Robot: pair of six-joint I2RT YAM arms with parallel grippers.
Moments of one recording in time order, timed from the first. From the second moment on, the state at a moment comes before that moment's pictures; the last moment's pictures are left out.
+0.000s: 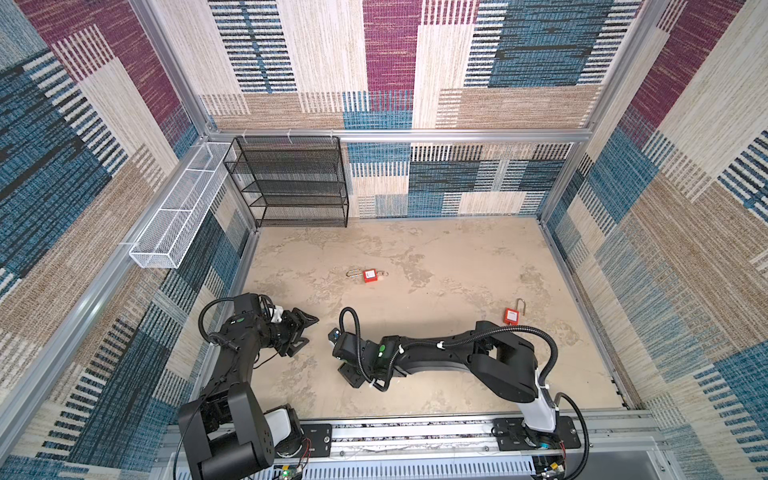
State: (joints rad) left arm 0.35 1.21 0.68 -0.72 0.73 -0.58; right arm 1.26 2.09 1.41 -0.37 0.12 0.36
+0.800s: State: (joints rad) left arm 0.35 1.19 0.64 -0.66 0.79 -0.59; right arm 1.20 2.01 1.38 -0.44 0.12 0.36
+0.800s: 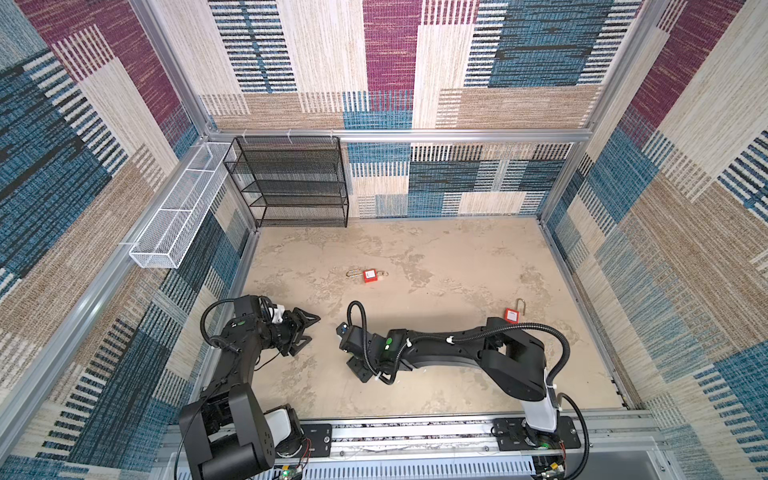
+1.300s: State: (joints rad) left arm 0.31 0.93 0.56 -0.48 0.89 -0.68; right arm 1.08 1.90 1.49 -0.45 0.04 0.30
